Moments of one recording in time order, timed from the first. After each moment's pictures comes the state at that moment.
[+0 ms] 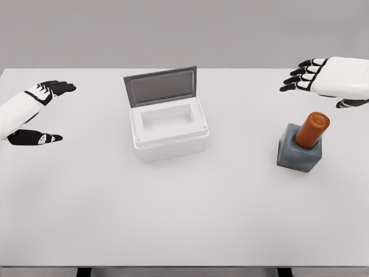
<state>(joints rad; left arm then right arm) -0.11 0.88 -0.17 -1.57 -0.21 -0.61 -0.10 -0.76 -1.08 0.58 -1.66 0.40 -0.60 0.61</state>
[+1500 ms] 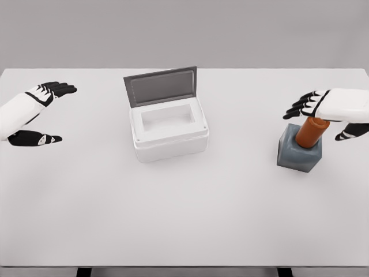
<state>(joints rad) -0.11 0.89 -0.17 -1.57 -0.23 -0.61 -0.10 -0.71 -1.17 0.70 -1.59 0.16 -0.61 0.61</state>
